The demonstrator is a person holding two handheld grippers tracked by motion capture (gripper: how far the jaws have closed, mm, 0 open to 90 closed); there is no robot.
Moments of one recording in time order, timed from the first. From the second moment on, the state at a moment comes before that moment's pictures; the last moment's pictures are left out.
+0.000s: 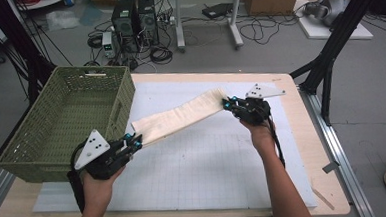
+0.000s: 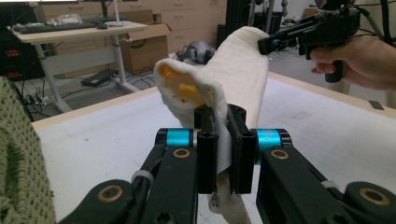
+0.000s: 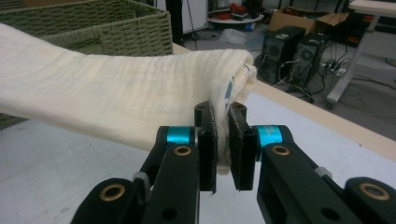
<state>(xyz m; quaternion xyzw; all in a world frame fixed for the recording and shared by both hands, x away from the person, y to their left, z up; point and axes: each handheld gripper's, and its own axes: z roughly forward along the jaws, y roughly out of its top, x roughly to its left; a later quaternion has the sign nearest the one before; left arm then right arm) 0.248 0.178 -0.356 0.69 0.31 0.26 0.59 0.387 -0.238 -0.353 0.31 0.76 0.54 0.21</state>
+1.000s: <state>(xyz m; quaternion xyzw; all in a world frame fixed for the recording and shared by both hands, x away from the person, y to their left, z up) 0.231 0.224 -0.333 0.65 0.34 0.30 0.62 0.448 -0.137 -0.301 0.26 0.78 0.53 0.22</state>
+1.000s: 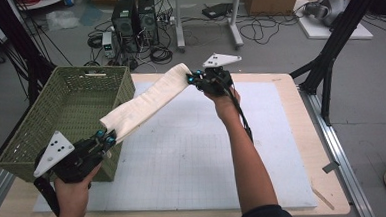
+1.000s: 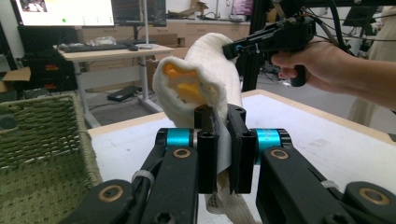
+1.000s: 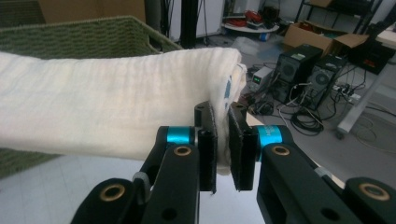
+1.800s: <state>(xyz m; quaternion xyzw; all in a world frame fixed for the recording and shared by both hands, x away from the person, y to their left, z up) 0.215 0.266 -0.325 0.62 0.37 0.35 0.60 0.485 -0.045 -0.282 0.22 0.79 0.53 0.20</state>
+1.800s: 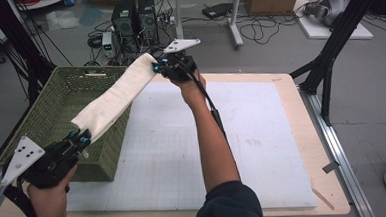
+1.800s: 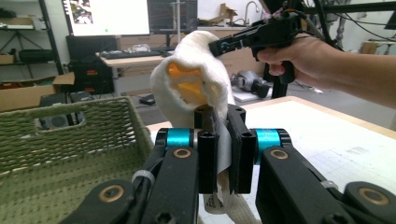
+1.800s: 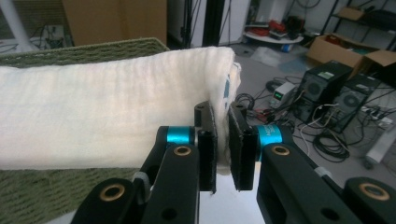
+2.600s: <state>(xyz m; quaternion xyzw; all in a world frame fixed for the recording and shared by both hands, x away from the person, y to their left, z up) 0.202 0.307 -0.330 0.59 0.41 0.39 0.57 0.516 0.065 -0.277 0.18 0.80 0.54 0.17</state>
